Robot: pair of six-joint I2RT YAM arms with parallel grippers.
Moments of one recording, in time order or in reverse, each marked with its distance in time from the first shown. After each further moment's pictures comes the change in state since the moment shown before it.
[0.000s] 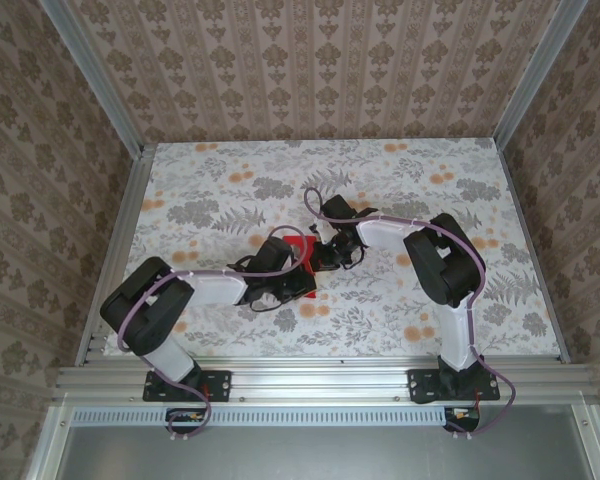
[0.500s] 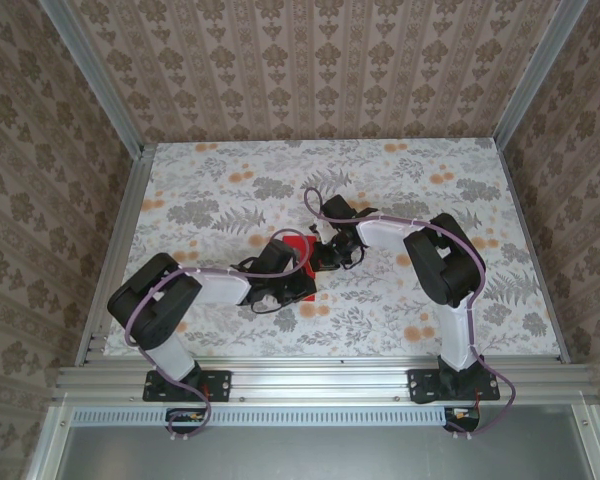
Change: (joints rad) left arm -0.006 0.043 0.000 0.008 -0.003 0.000; right arm 0.000 0.000 0.000 0.000 0.000 0.000
